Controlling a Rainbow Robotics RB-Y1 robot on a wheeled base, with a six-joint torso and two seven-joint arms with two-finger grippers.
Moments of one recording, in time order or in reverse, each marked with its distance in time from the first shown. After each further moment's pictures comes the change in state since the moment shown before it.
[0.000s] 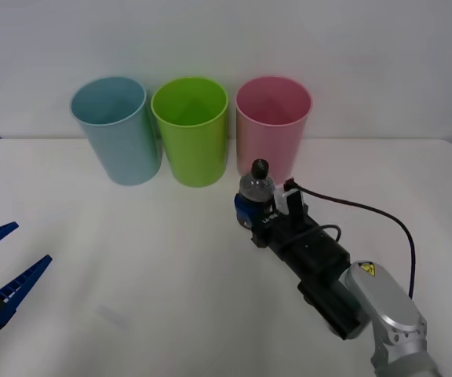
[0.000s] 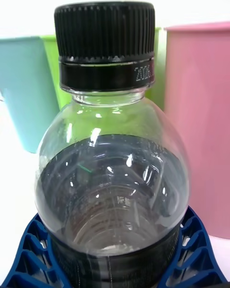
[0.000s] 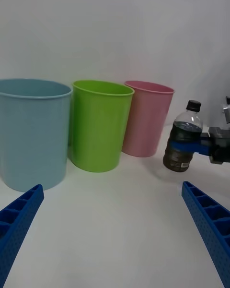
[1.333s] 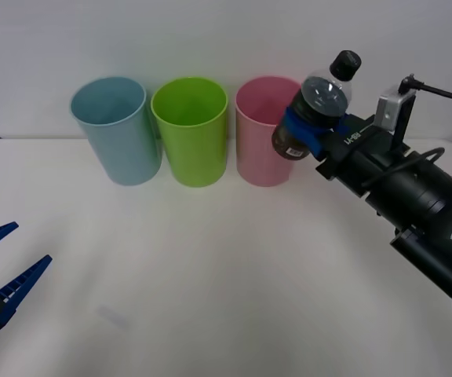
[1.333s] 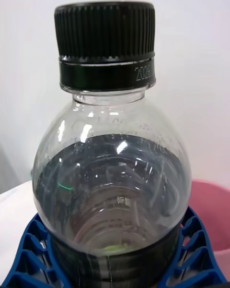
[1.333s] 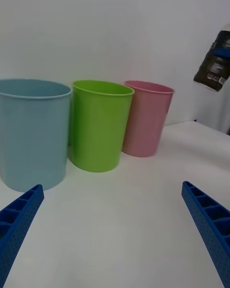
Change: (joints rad) right arm -0.066 -0.401 -0.112 -0.434 0.037 -0.021 -0.608; left arm 0.000 0.000 0.000 0.000 0.000 0.000 0.000
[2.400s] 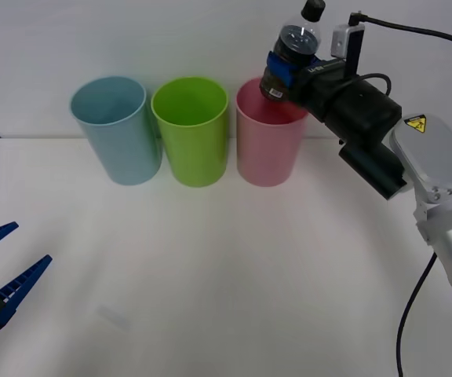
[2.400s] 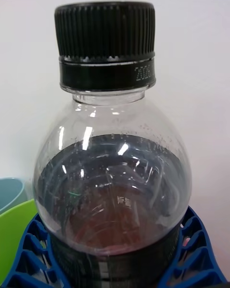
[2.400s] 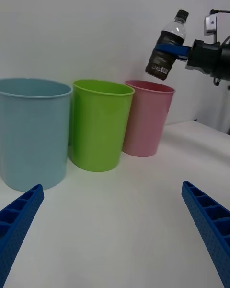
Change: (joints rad) right arm -0.476 0.204 -0.032 0.599 0.148 -0.017 -0.016; left arm 0.000 0.000 0.000 0.000 0.000 0.000 0.000
